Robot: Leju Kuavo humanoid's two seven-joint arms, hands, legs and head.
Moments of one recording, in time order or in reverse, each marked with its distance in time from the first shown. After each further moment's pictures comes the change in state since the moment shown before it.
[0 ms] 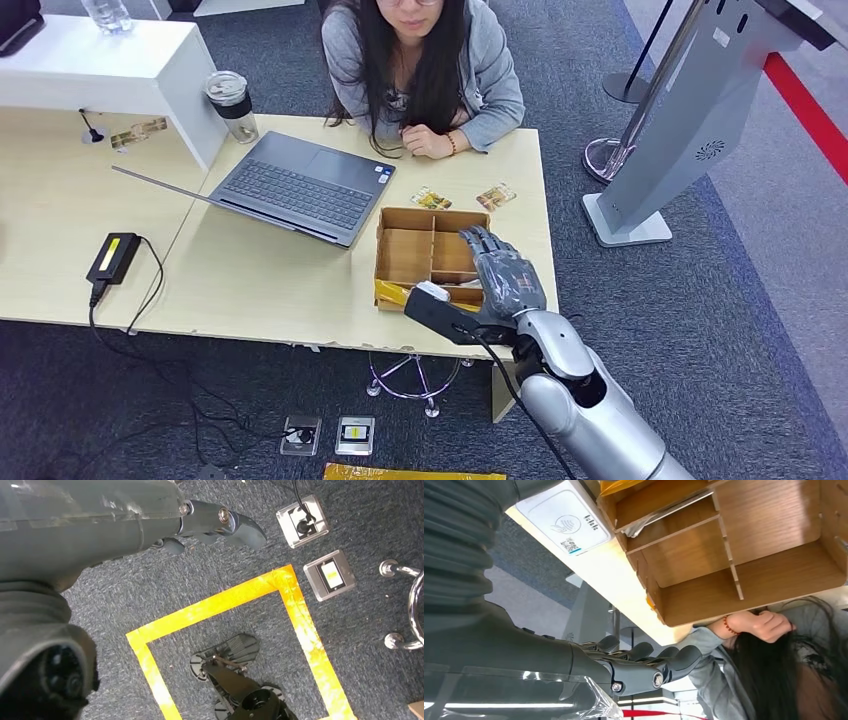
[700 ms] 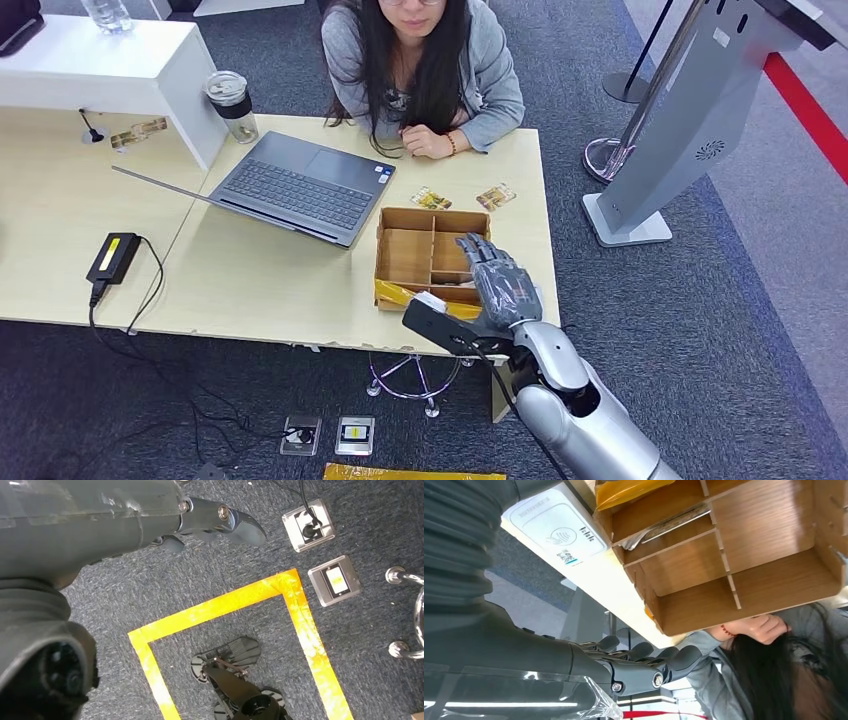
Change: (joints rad) left arm 0.000 -0.003 0.002 0.000 0.020 0.025 0.020; right arm 0.024 0.000 0.024 0.041 0.007 -0.094 -0.035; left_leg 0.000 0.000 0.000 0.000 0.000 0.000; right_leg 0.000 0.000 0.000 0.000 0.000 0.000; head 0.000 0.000
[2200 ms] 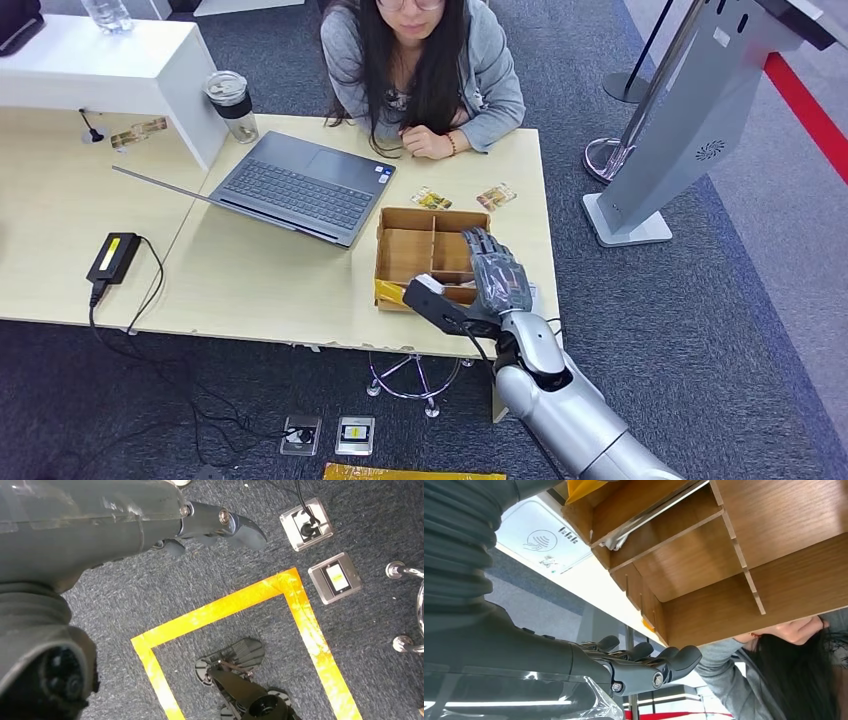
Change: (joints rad) left arm -0.001 0.014 0.000 0.000 -0.042 -0.037 -0.013; right arm -0.095 0.094 0.019 0.336 -0.002 -0.213 -0.040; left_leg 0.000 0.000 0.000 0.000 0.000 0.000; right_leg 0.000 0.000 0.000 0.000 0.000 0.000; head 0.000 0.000
